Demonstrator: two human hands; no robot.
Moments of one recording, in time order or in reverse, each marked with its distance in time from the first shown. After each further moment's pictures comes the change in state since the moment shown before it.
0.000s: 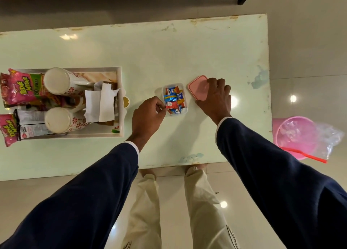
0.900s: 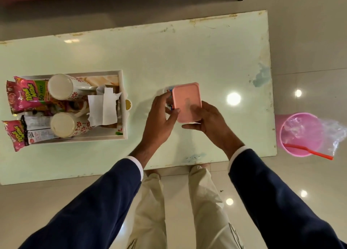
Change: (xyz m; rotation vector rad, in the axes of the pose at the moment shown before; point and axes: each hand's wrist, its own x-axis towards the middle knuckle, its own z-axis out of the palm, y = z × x) left_hand -0.024 0.039 -0.012 -0.375 -0.023 0.110; right_hand -0.077 -0.020 -0.029 1.455 -0.558 0.213
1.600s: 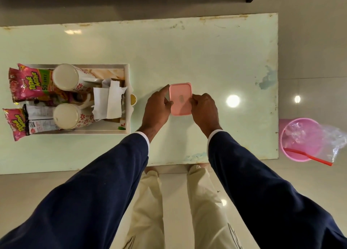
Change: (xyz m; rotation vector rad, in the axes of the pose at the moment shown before) left_hand 0.038 -0.027 -0.006 0.217 -0.029 -0.179; right_hand 0.051 0.009 0.029 -1.144 0.407 -0.178
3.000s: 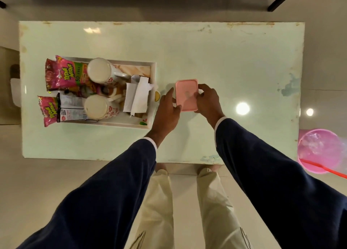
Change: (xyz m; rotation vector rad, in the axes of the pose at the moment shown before) left_hand -0.028 -0.036 -0.026 -0.208 0.022 -0.046; right_hand 0.017 -0.055 0.031 0.379 -0.145 0.115
